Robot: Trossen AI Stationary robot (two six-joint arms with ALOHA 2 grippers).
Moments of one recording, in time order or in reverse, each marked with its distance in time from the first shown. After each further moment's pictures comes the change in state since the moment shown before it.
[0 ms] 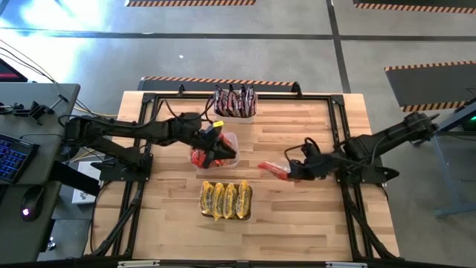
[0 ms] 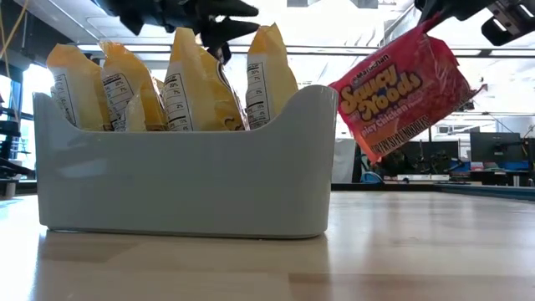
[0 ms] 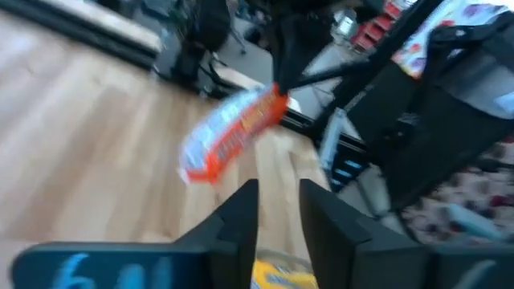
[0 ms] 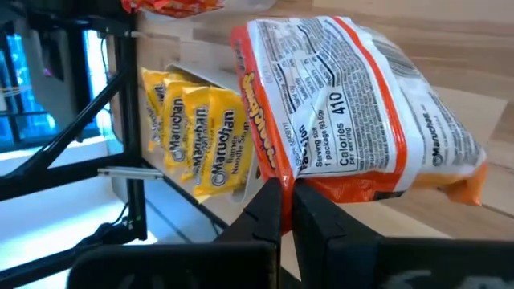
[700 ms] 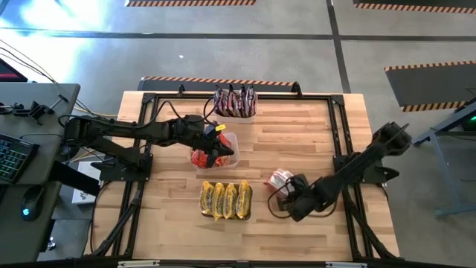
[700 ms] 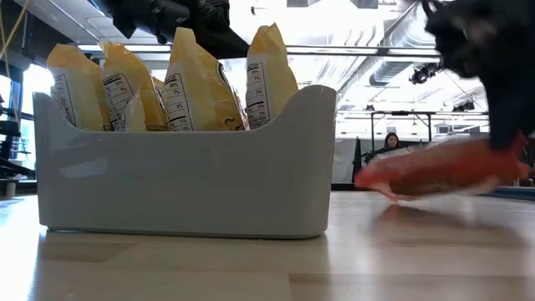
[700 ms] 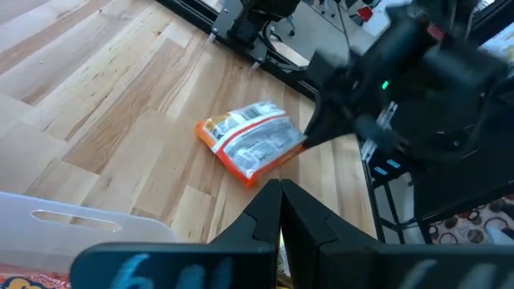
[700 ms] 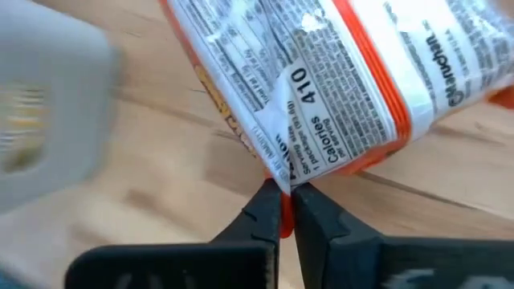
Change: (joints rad) left arm 0.001 -0.002 -0.013 -0.121 -0.126 -0.077; right arm 0.226 0.486 0.000 -0.024 0.045 0.181
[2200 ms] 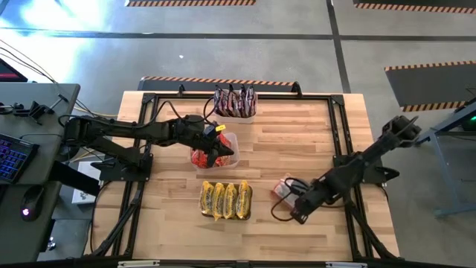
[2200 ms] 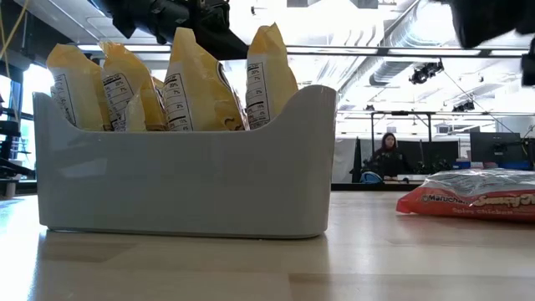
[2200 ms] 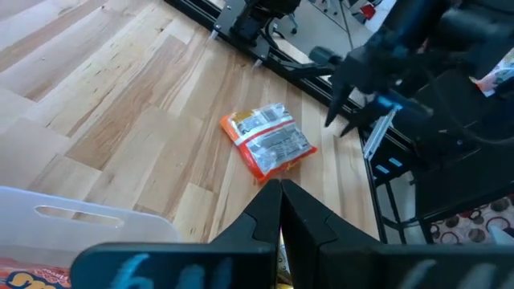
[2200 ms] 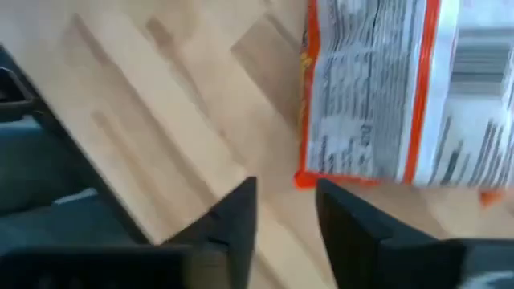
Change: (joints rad) left arm -0.001 0.000 0.000 -0.010 -0.002 -0.001; right arm 0.011 -0.153 -0.033 -0.005 -0.224 -0.599
